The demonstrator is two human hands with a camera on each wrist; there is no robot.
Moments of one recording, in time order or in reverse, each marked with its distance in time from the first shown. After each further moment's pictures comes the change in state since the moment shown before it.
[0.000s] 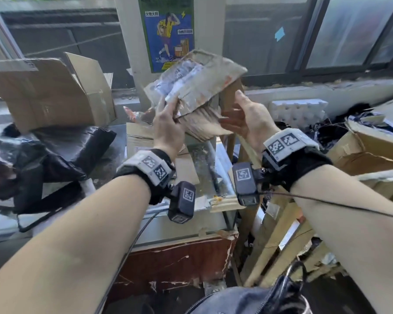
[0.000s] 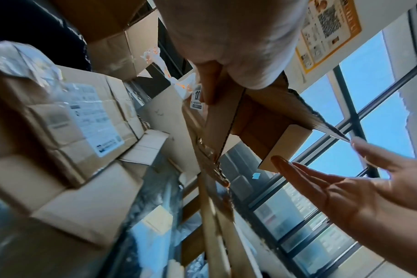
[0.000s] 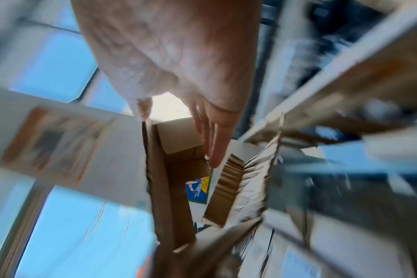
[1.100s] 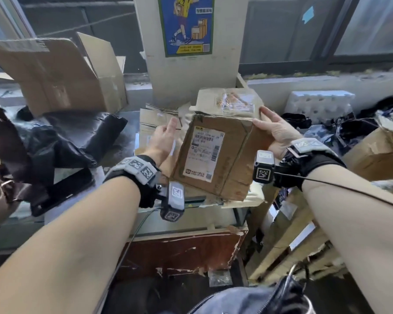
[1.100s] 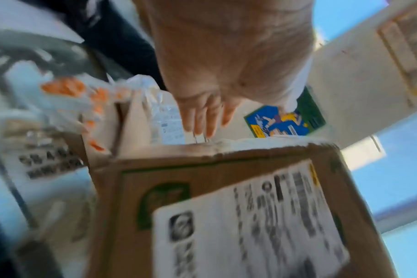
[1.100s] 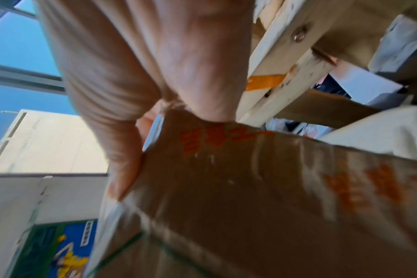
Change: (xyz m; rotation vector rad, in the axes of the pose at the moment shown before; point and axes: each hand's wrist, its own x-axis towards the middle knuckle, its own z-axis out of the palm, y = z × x) left_hand -0.007 -0.082 -0.019 0.013 -0.274 -0.585; right_hand 0.041 0.053 -0.040 0.240 0.047 0.140
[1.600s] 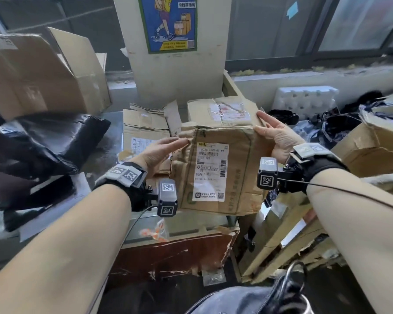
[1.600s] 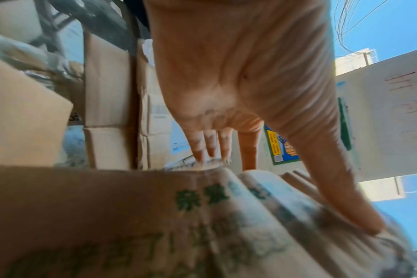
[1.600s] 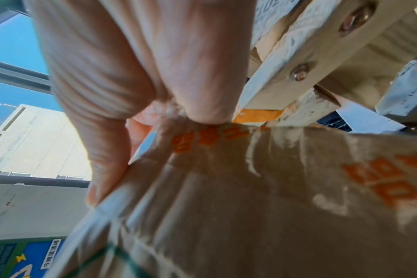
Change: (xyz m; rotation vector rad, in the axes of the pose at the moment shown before) left_hand -0.005 -0.002 0.014 -0.426 -0.504 -0.026; right_hand 0.009 -0.004 -0.041 -0.029 -0.042 0.004
